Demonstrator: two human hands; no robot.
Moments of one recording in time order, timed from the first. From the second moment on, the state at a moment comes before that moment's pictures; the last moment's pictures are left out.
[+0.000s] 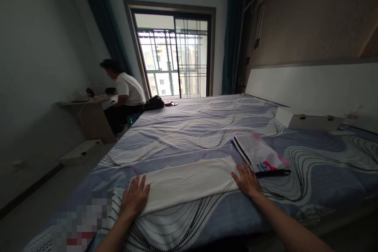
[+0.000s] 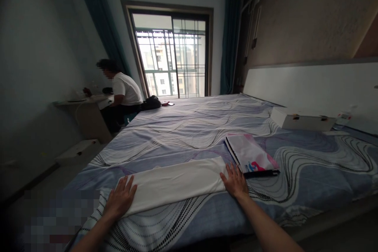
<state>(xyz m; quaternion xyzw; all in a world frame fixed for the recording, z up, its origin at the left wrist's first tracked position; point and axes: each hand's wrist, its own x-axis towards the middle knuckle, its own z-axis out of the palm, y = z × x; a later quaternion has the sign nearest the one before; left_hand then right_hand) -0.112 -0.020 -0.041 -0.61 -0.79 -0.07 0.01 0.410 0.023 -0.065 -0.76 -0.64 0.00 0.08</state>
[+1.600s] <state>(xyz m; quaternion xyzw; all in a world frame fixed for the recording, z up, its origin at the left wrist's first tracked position) -0.066 0.036 -0.030 -0.65 -0.76 -0.05 0.00 0.261 0.084 -0.024 -0.63 -0.76 0.13 0.11</state>
